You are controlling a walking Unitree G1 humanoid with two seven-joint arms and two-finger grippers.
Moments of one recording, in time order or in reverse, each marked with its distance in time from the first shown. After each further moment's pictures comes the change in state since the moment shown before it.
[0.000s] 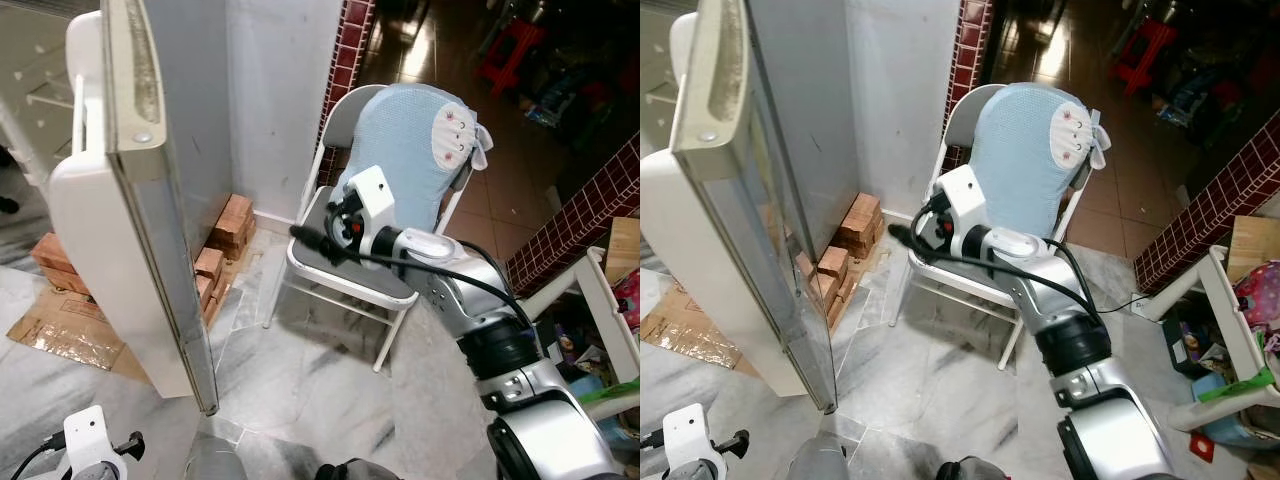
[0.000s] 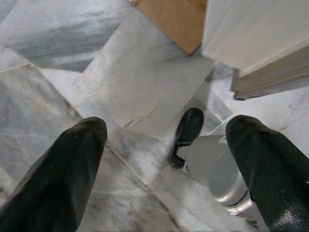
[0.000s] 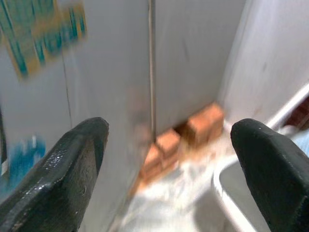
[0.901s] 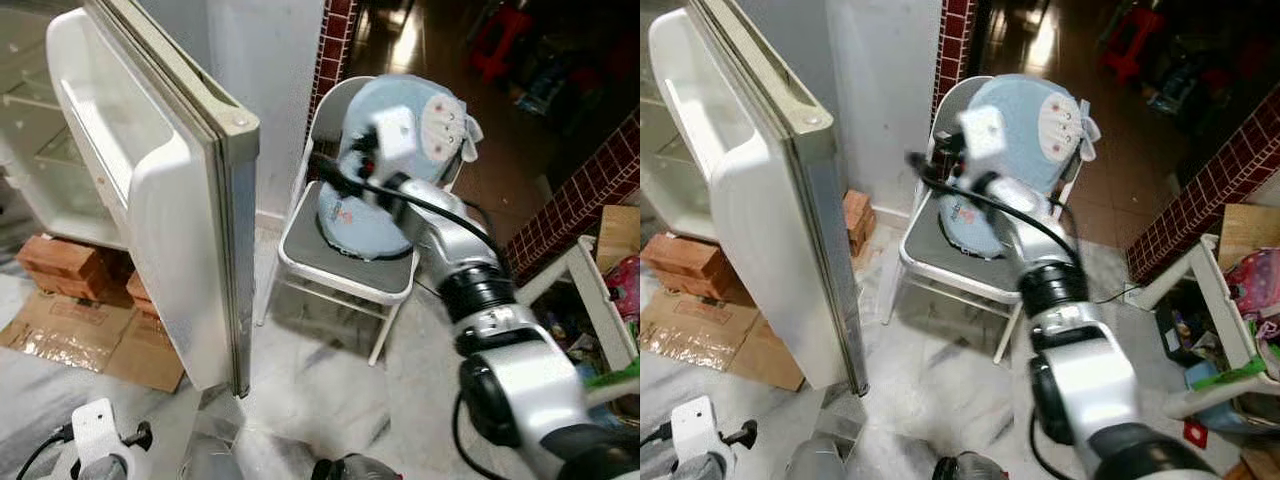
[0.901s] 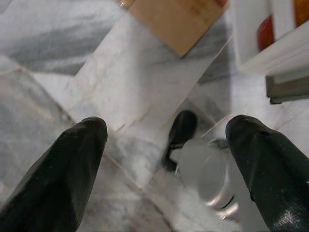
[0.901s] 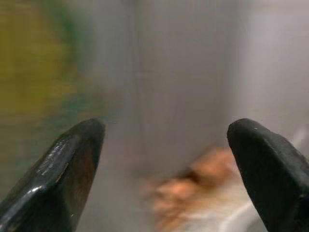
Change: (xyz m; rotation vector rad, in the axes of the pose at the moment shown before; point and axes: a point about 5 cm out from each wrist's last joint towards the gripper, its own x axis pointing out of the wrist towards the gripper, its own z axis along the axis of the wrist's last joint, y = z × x) left arm -0.001 -0.007 -0.001 -0.007 -0.025 -0.015; right arm 0.010 -0.004 0.023 0.129 -0.156 0.171
